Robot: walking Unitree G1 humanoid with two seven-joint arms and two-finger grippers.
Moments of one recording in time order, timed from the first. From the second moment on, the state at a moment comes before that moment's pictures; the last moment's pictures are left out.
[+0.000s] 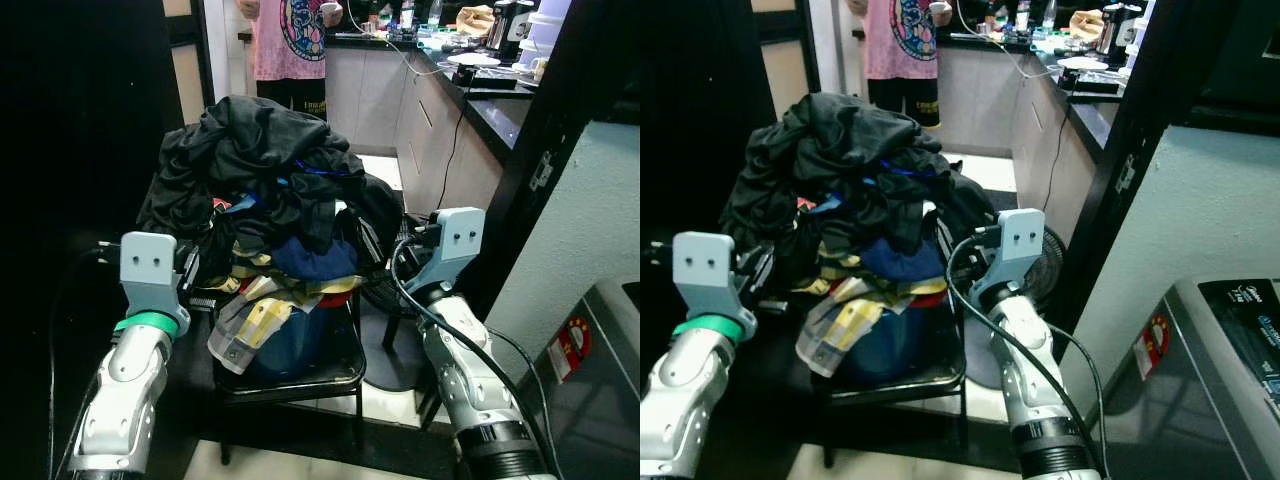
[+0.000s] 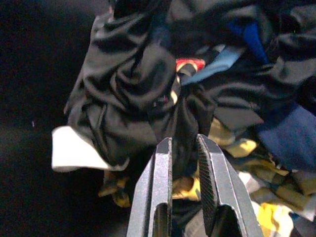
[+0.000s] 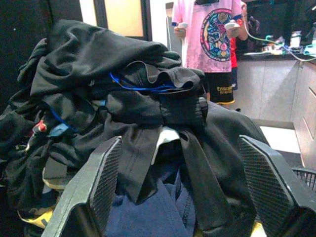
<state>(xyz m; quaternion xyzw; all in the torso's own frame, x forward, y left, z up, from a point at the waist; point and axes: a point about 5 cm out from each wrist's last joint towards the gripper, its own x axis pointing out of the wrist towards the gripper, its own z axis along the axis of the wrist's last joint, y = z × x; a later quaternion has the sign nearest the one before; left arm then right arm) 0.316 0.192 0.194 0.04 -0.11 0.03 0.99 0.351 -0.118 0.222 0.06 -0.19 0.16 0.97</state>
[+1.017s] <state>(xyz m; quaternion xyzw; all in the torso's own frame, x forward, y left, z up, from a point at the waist) 0.317 0.171 0.212 0.02 -0.15 0.01 0.99 0.353 -0.122 0.235 0.00 -0.20 0.17 0.96</state>
